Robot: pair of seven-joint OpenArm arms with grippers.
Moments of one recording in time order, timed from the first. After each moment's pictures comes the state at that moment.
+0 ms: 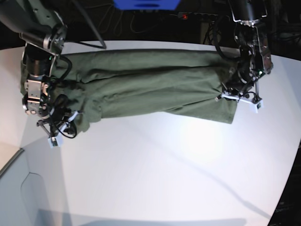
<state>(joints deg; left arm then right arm) 5.2 -5.2 -18.4 76.6 -28.8 0.1 39.0 18.2 9.4 26.8 43.3 -23.5 38.1 -7.8</state>
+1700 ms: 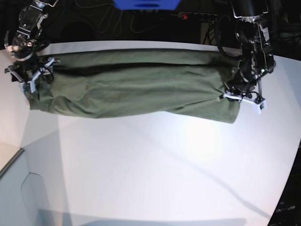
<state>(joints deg) 7.4 -5.2 -18.4 83.6 -28.4 0.5 40.0 -12.1 -0.3 43.8 86.6 -23.7 39.4 -13.7</state>
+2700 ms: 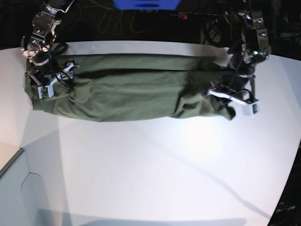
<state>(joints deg) 17.3 -0.1 -10.7 107.4 -27.7 1.0 39.8 -8.6 -3.6 39.8 78.0 -22.6 39.3 -12.0</state>
